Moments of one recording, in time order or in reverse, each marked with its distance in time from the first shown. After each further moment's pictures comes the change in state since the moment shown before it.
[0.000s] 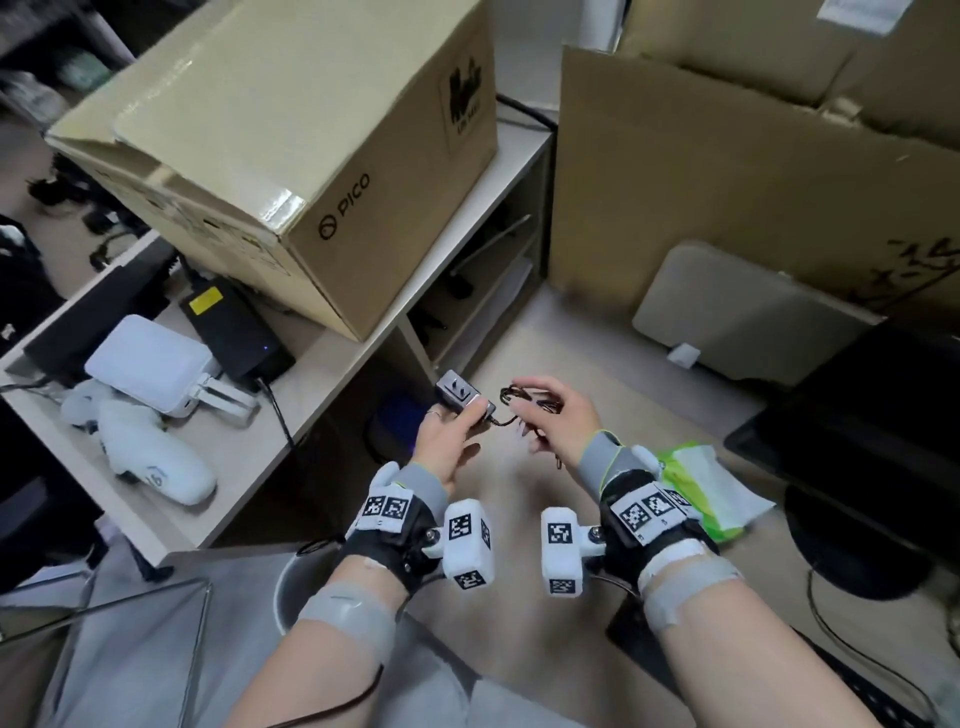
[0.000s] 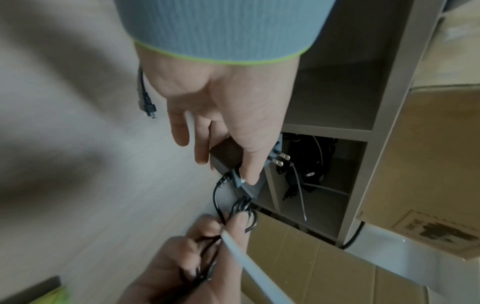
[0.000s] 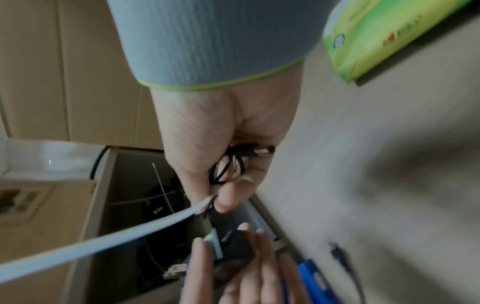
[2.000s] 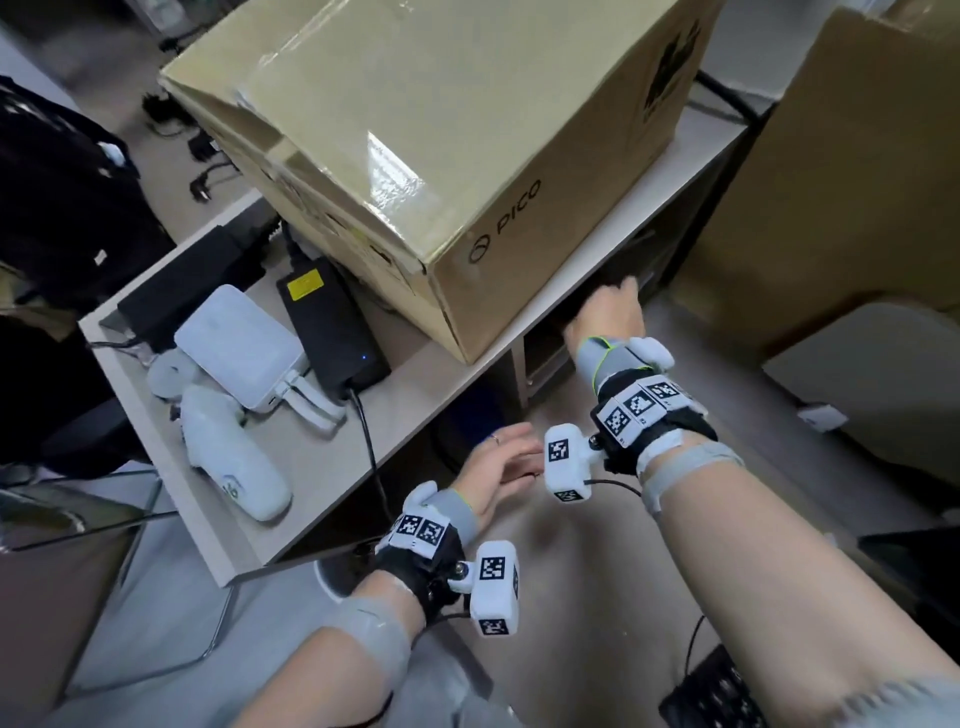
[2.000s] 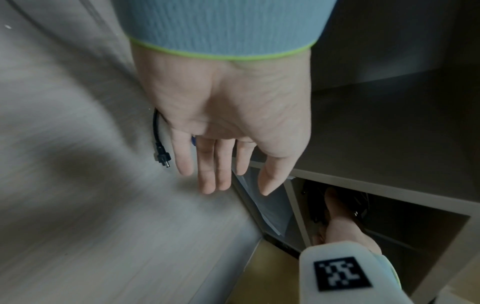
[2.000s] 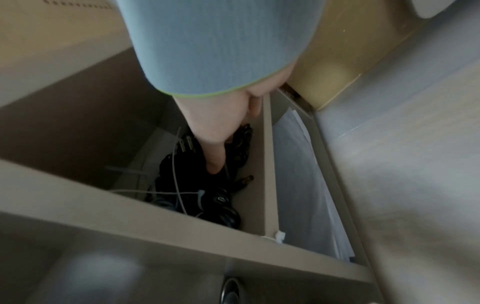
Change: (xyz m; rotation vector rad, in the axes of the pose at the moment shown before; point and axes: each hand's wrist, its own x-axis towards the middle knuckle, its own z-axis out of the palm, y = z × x) left_hand 0.038 -0.007 -0.054 -0.116 -0.068 -0.205; right_hand 0.153 -0.079 0.104 -1.183 0.285 -0.070
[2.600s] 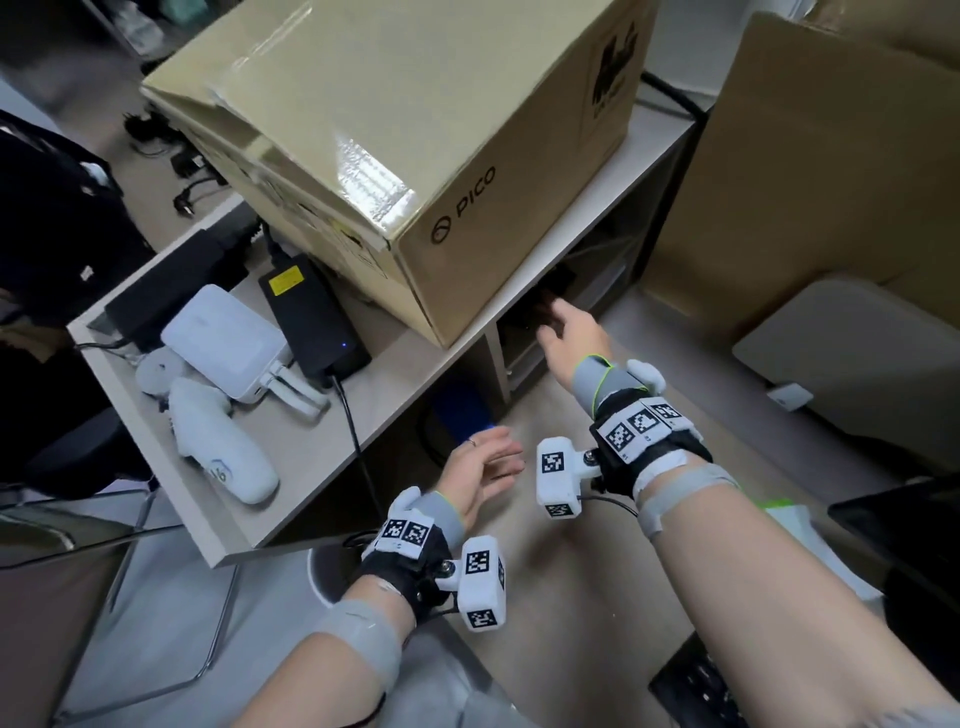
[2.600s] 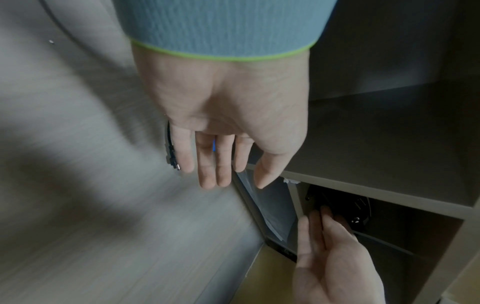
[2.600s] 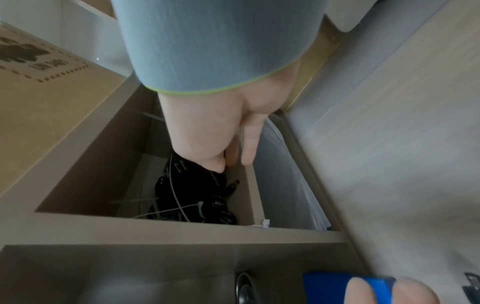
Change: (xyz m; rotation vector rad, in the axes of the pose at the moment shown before) left_hand -0.014 -0.015 0.000 -0.072 0.073 0.023; right_hand -0.033 0.037 0.008 0.376 -0.137 -0.143
